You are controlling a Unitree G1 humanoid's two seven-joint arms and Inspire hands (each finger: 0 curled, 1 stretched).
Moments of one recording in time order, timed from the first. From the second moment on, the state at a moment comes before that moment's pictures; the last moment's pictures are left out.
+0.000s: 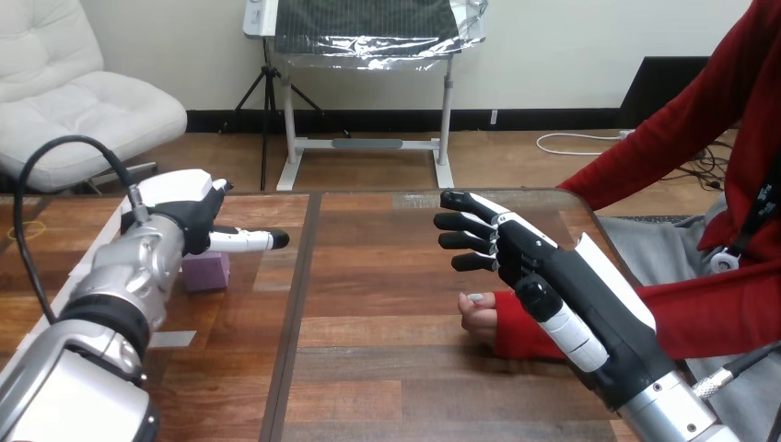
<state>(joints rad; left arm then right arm) -0.94 0.43 -0.49 1.32 0.67 -0.03 -0.02 0.15 -0.28 0.04 -0.15 0.08 -0.33 0.43</state>
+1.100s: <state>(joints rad) -0.91 0.38 -0.50 1.34 0.68 0.04 -0.01 0.15 -0.28 0.04 -0.15 0.08 -0.33 0.43</state>
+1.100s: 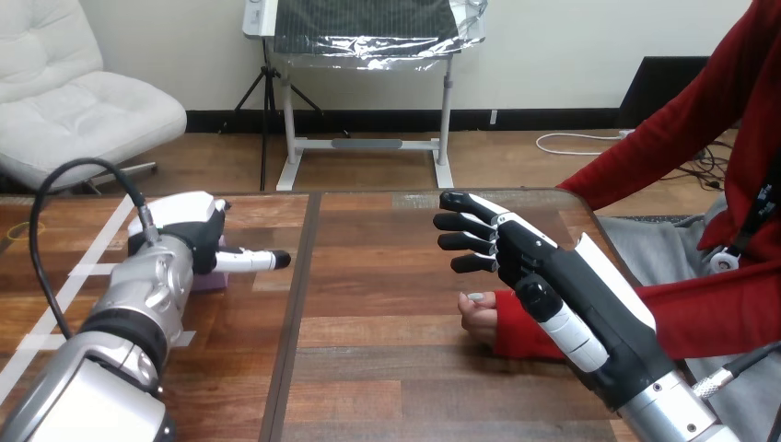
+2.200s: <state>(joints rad) -0.90 0.38 -0.51 1.35 0.69 0.09 -0.04 0.15 -0.28 0.04 -0.15 0.08 -0.33 0.43</state>
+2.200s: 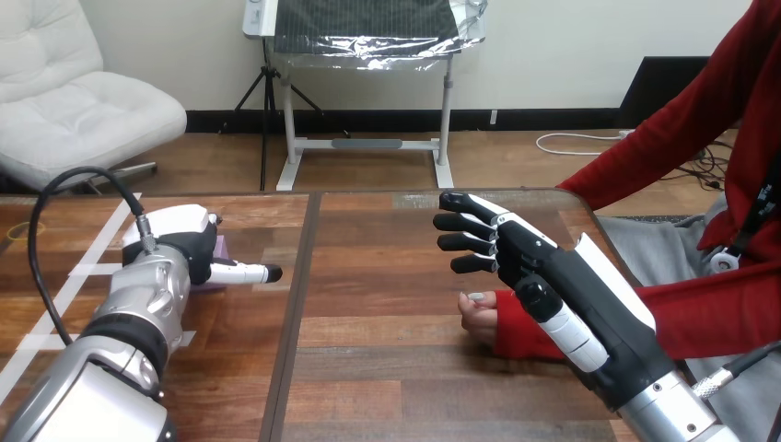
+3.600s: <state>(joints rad) -0.93 0.39 -0.52 1.35 0.70 0.11 -0.05 0.15 -0.28 0.04 -0.15 0.08 -0.33 0.43</state>
